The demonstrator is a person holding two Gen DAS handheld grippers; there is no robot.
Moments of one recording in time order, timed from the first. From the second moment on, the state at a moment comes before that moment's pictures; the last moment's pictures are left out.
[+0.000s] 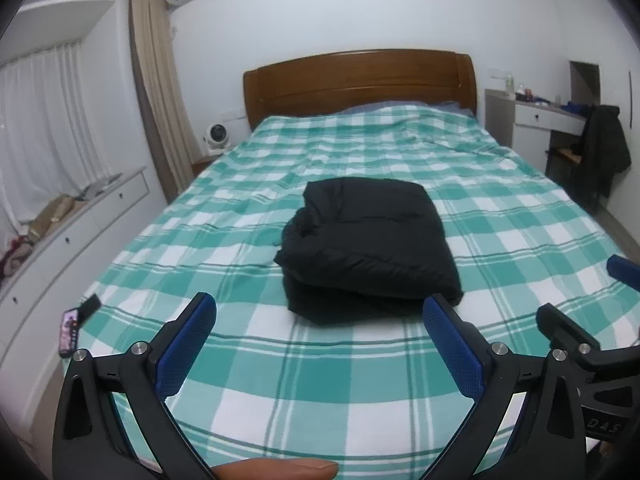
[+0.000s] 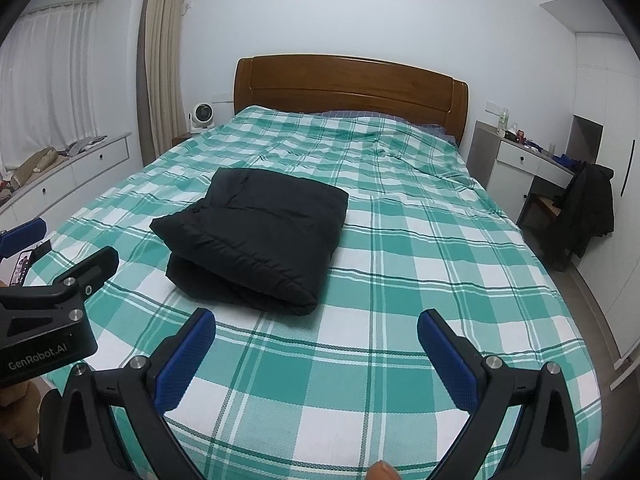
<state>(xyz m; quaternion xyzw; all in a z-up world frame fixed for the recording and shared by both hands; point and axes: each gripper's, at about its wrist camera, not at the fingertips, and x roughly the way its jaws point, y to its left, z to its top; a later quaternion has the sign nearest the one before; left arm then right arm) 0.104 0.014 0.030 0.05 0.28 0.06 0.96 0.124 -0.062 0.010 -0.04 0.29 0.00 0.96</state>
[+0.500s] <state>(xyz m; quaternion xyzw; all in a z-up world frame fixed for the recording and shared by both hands) 0.103 0.014 0.031 0.04 0.29 0.05 0.95 0.119 -0.056 0.012 -0.06 0.29 -0.02 0.95</state>
